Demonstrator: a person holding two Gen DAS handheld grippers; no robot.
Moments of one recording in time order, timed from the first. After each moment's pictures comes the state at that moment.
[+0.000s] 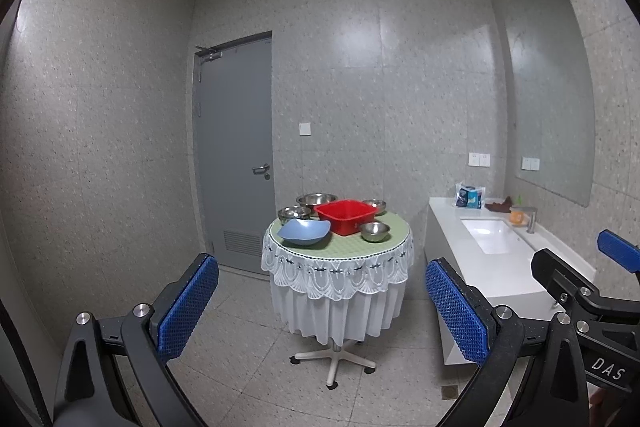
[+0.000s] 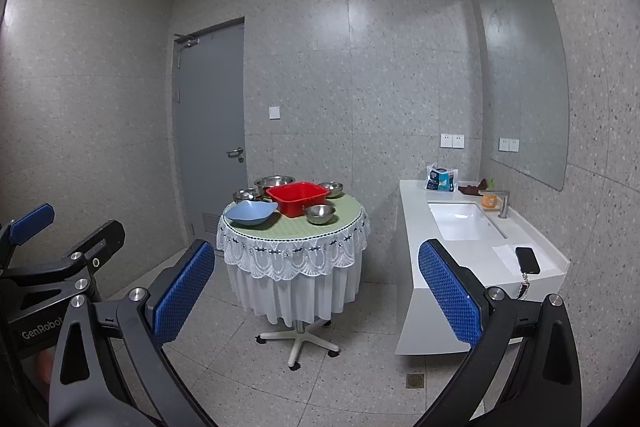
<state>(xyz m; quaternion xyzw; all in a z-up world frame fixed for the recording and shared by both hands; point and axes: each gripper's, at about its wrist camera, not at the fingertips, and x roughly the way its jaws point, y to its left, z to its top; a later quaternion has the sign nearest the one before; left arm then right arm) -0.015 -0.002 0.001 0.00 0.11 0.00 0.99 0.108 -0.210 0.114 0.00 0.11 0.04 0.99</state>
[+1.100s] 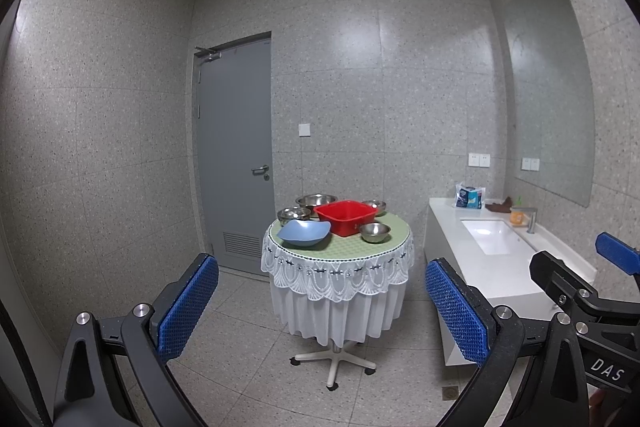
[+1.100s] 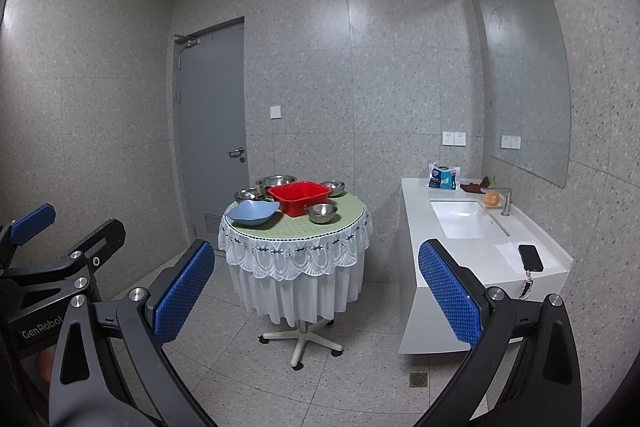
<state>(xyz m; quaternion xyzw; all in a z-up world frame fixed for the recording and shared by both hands) -0.016 -0.001 0.001 0.00 0.11 0.00 0.99 0.109 -0.208 0.112 0.00 0.11 0.04 0.99</state>
